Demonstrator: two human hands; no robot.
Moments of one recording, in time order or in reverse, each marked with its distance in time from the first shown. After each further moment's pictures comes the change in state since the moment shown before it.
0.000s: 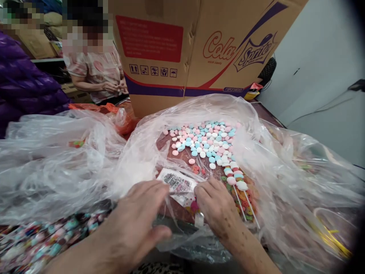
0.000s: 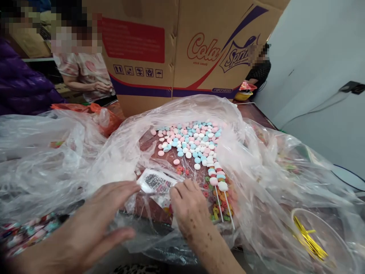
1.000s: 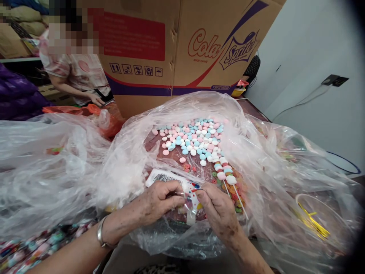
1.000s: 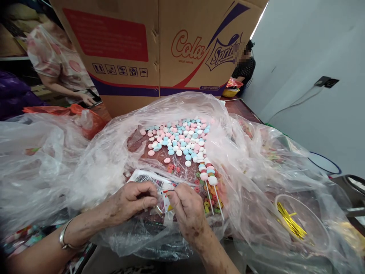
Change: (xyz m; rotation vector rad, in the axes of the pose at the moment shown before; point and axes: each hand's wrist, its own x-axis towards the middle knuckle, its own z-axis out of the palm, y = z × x) left_hand 0.078 -0.002 0.047 -0.891 -0.394 -0.304; right_hand -0.019 -0.002 -0.010 0.432 0.206 0.347
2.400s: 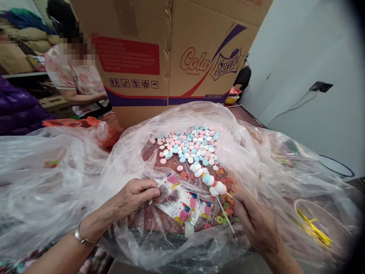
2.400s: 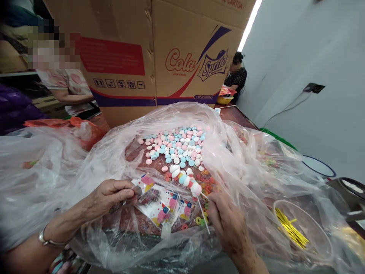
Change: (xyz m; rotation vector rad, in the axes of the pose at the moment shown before) left_hand -0.005 -0.021 -0.050 -0.067 0.121 -0.044; right_hand -0.036 0.062 -0.076 -0.479 -0.005 -0.022
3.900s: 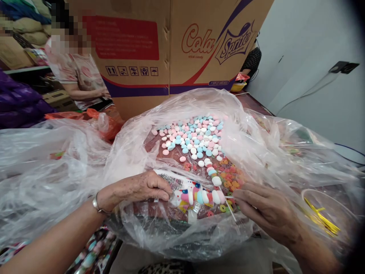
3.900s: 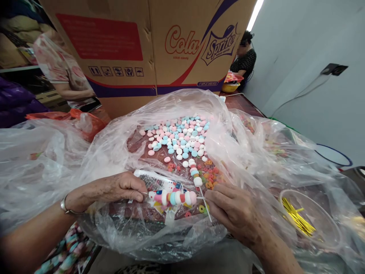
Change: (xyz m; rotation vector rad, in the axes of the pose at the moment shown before) left_hand 0.022 0.007 -0.007 0.131 -0.549 0.115; right_hand 0.031 -0.013 -0.035 0.218 -0.244 -0.278
